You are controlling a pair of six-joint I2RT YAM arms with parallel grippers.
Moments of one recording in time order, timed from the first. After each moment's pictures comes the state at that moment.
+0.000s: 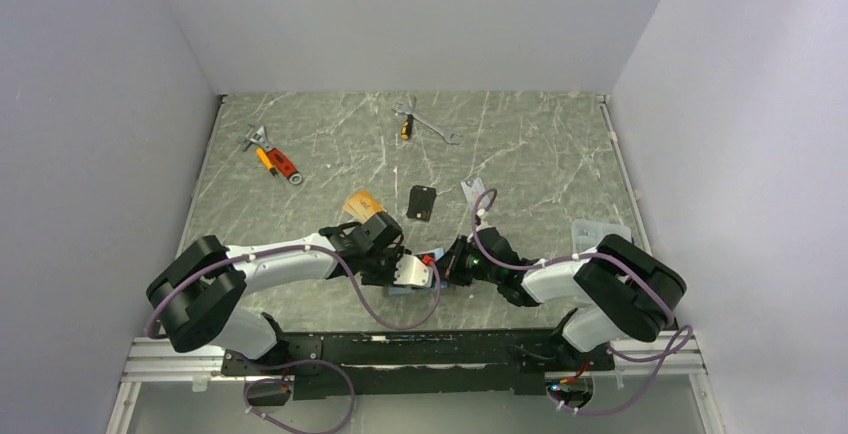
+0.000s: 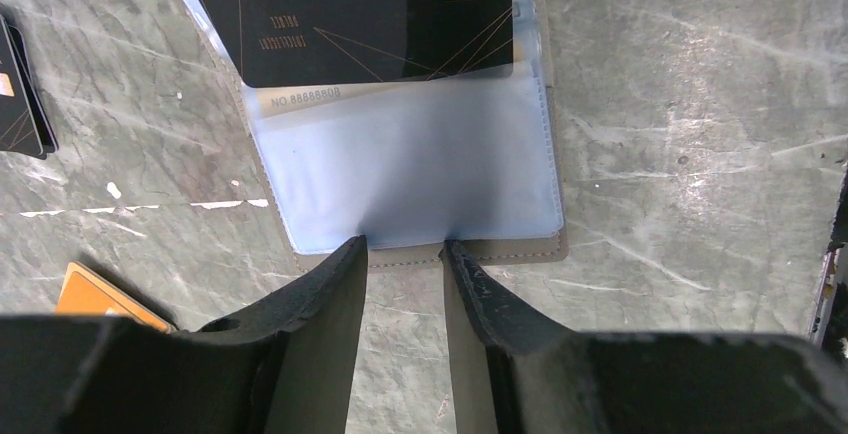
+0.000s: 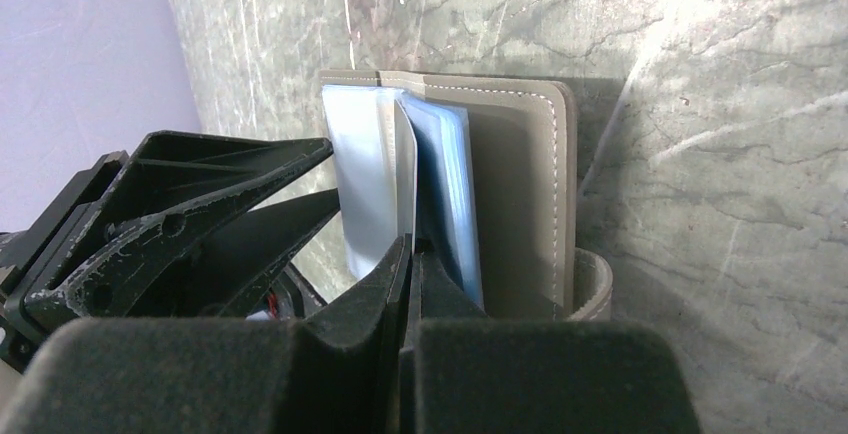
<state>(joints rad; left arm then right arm) -0.89 1.43 0.71 -0.35 0.18 0.82 0.82 1.46 0.29 0.61 -0.15 1.18</state>
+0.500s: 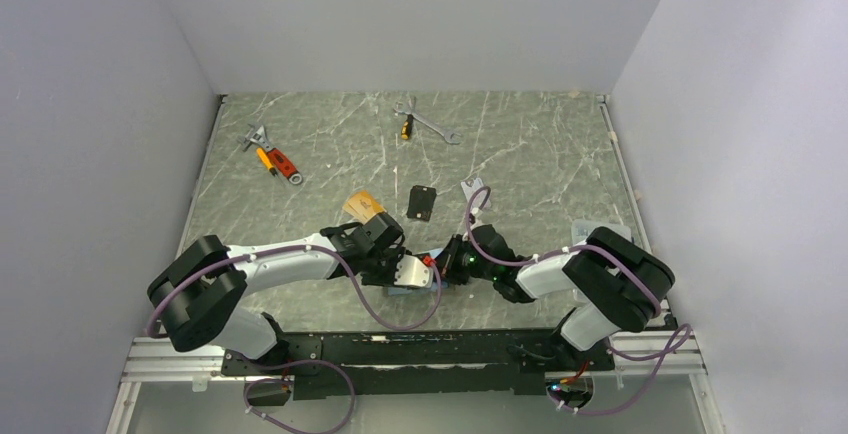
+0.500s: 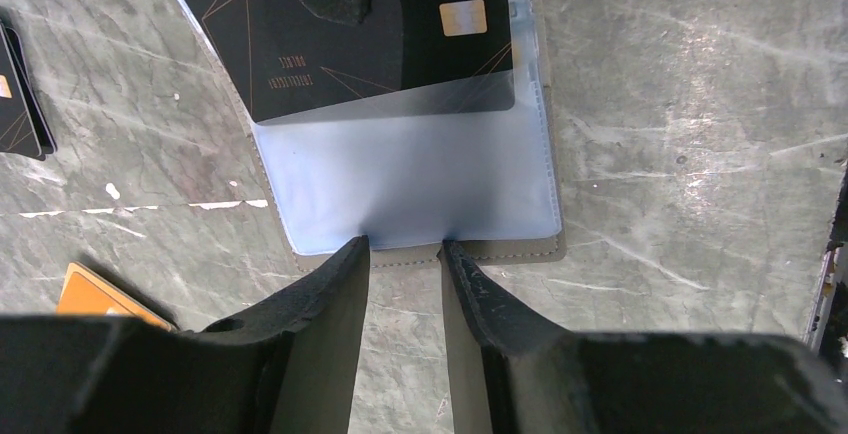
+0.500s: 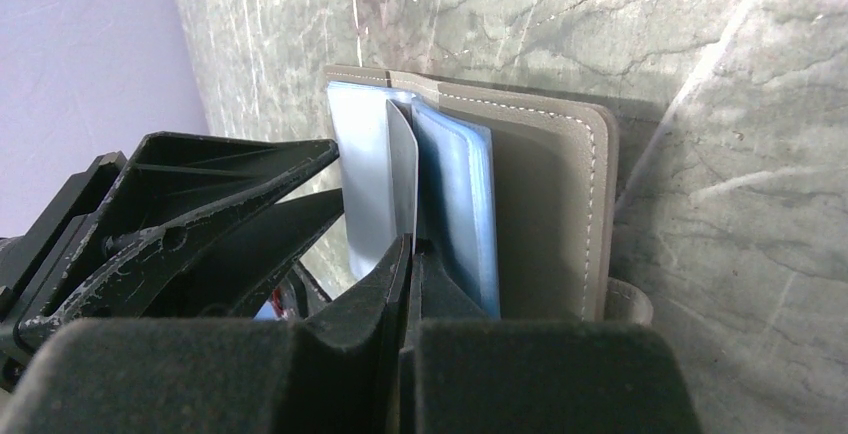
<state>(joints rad) -0.90 1.43 0.71 -0.36 0.17 0.82 0.81 1.54 0.31 0.65 -0.21 1.17</state>
